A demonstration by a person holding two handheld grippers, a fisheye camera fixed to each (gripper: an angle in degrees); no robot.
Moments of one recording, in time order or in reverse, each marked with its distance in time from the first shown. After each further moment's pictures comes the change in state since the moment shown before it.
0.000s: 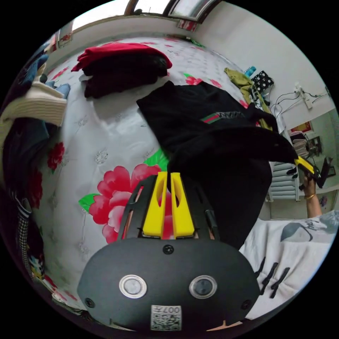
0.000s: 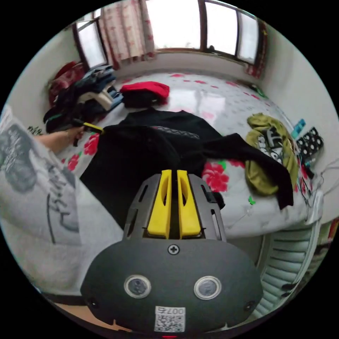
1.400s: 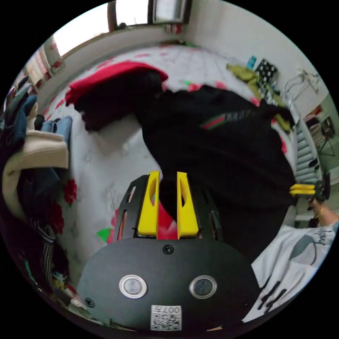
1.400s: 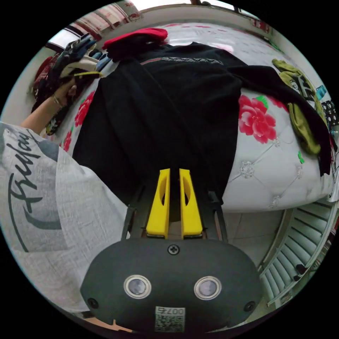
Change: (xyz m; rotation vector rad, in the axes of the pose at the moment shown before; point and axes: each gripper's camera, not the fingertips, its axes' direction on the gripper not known) left arm 0.077 -0.051 -0.034 -0.060 -0.284 0.092; right arm 0.043 -0.008 0.055 -0.343 -0.143 0.171
